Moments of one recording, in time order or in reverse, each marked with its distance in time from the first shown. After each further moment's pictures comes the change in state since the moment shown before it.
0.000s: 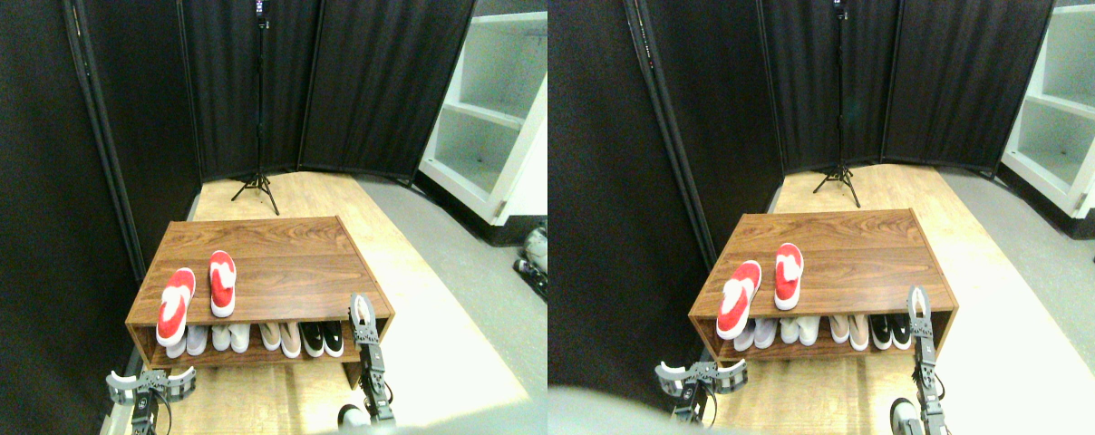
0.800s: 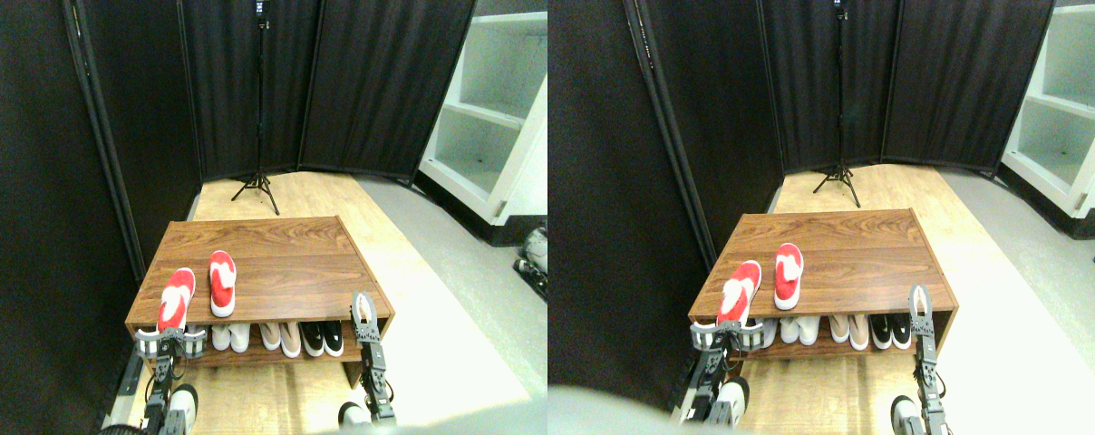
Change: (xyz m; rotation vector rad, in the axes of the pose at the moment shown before) right arm 0.001 0.001 0.005 -0.031 -0.021 0.011; left arm 0.071 0.020 -0.015 -0.037 0.059 0.072
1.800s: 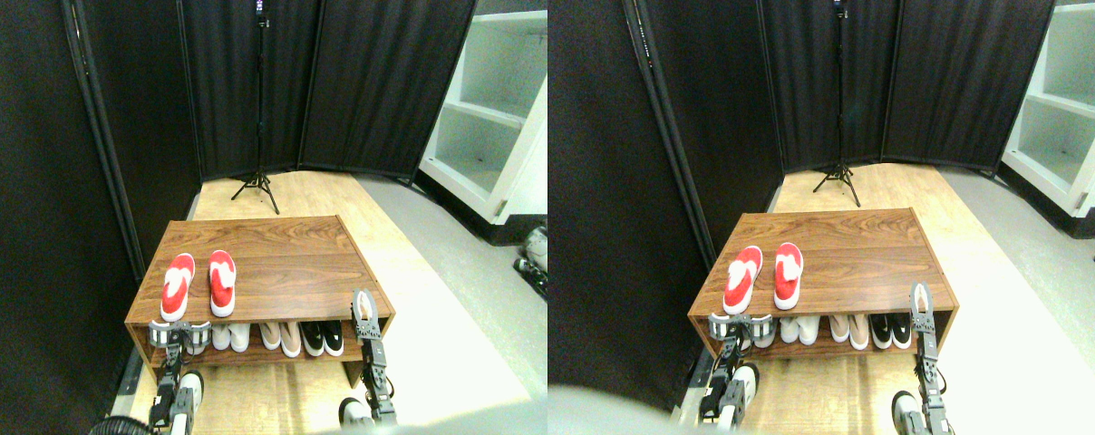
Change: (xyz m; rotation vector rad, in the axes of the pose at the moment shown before) right arm 0.005 0.000 0.000 0.016 0.003 0.011; left arm 0.015 0.018 -0.004 -0.003 0.007 0.028
